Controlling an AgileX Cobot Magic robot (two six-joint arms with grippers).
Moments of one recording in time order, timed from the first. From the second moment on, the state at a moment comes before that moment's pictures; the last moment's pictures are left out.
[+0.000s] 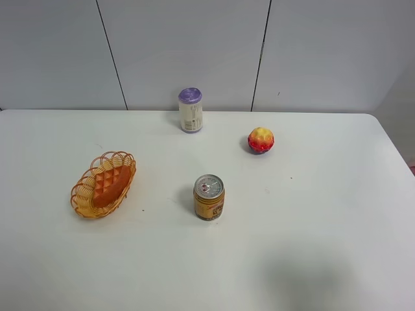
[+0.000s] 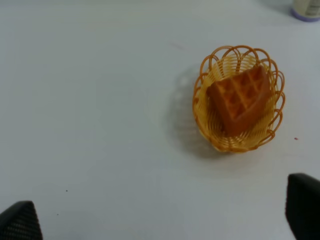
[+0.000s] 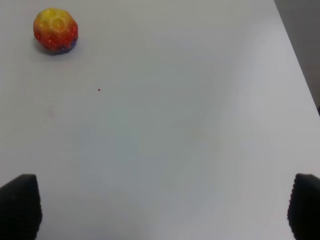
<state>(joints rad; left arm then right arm) 0.01 -0.01 -0.51 0.01 1.06 -0.03 -0.05 0.00 -0.48 0.02 1.06 0.03</state>
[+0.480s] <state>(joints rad) 0.01 -0.01 -0.51 0.00 1.05 -0.03 -0.05 0.00 -0.48 0.02 1.06 0.03</state>
